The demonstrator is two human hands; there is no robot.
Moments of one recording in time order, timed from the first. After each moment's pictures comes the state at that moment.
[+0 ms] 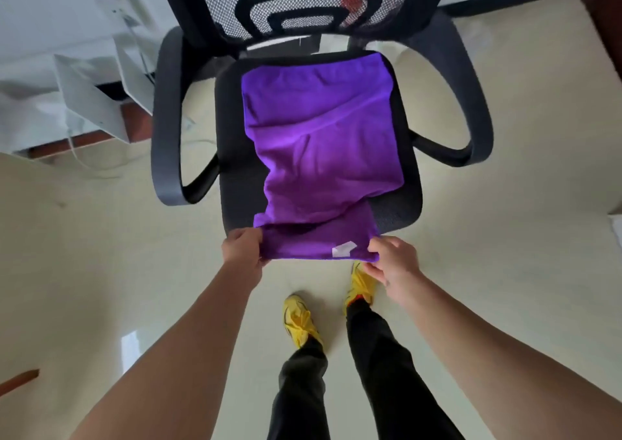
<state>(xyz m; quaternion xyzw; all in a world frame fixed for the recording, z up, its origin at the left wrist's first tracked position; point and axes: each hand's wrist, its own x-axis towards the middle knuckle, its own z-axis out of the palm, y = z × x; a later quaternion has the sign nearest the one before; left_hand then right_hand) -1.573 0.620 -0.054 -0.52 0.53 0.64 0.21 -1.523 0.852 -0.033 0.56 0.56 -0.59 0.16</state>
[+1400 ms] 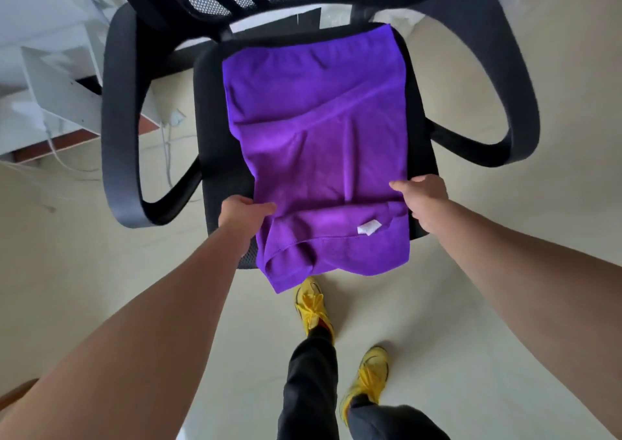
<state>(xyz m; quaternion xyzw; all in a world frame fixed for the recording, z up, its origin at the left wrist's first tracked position) -1.654 0.631 -0.115 -0.37 0.75 0.47 0.29 -1.645 0.930 -0.104 0.46 0.76 -0.43 0.18</state>
